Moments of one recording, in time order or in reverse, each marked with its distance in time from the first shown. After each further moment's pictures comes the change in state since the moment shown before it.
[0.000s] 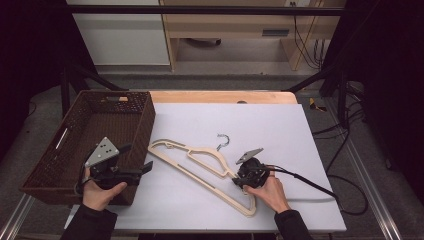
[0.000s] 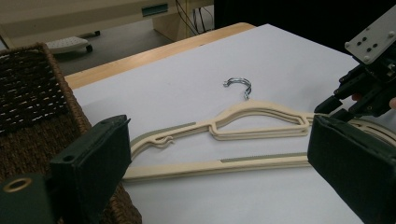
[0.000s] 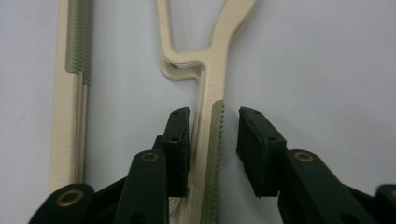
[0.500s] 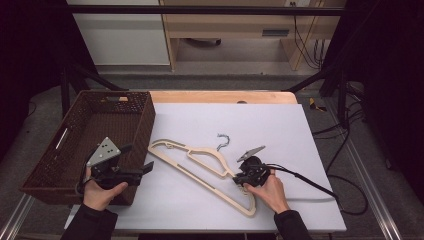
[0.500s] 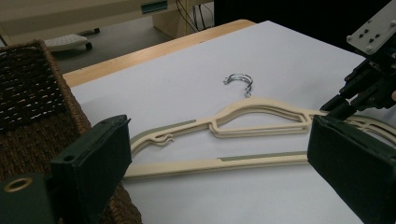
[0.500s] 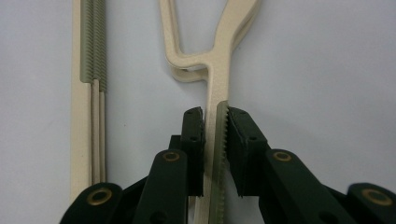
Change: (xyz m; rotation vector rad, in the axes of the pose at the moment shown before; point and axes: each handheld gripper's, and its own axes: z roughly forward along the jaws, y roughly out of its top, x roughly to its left) left arm 0.000 0.000 0.001 0.010 0.001 0.003; right arm 0.000 0.003 -0.005 0.011 0.060 0.087
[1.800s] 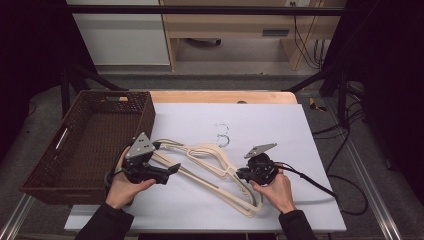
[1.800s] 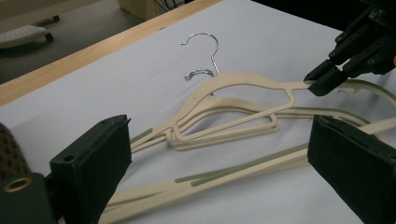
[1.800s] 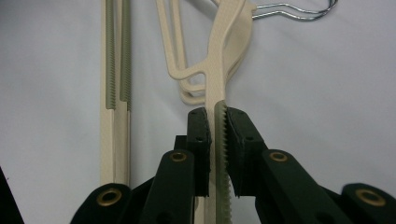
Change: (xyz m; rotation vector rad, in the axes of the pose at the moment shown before) left arm -0.037 0.026 0.049 0.109 -0.099 0.088; right arm 0.000 0.001 -0.035 -0.126 -0.009 -0.048
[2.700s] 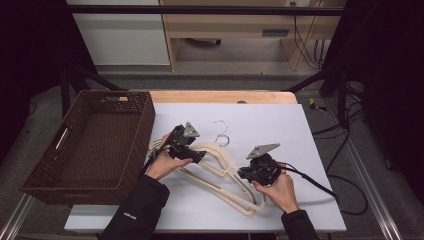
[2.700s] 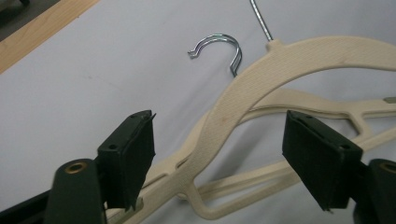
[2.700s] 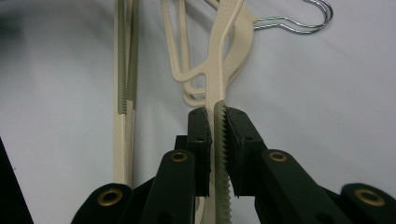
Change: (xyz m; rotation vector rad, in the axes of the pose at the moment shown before) left arm 0.014 0.017 0.140 0.248 0.011 0.112; right arm 0.002 0.000 -0.011 -0.025 0.003 -0.043
